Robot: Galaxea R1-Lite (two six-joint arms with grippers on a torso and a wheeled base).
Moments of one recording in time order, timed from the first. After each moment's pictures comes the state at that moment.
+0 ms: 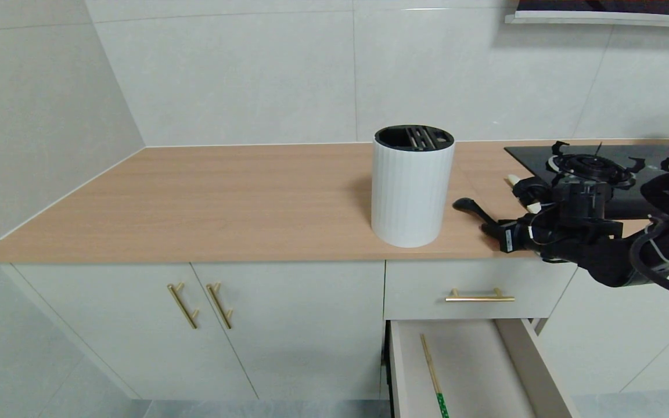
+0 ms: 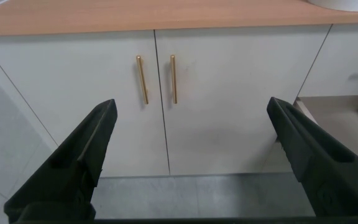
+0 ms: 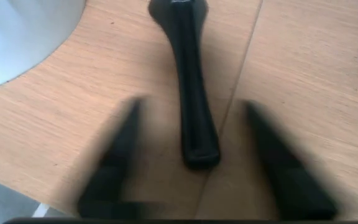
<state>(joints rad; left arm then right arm) 0.00 0.00 0.00 0.00 -0.02 0.01 0.08 2.14 -1.13 -0.69 0.21 -0.17</state>
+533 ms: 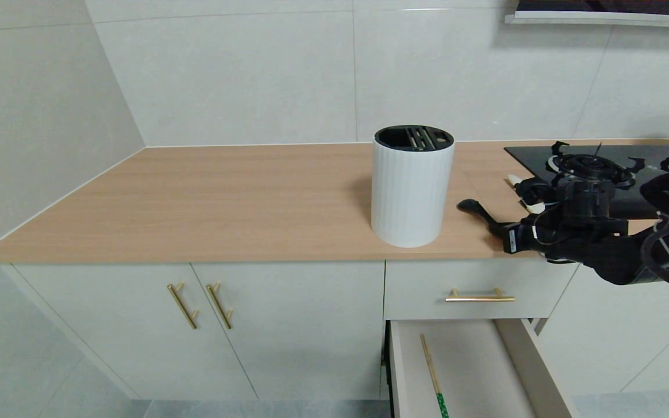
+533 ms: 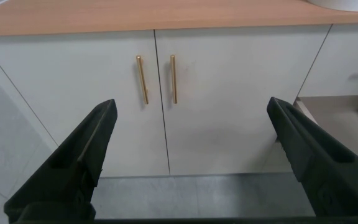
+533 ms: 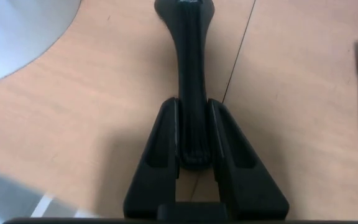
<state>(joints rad) 0.00 0.00 0.00 0.00 -0.02 0.01 0.09 2.11 -1.13 -0.62 0.21 -0.16</state>
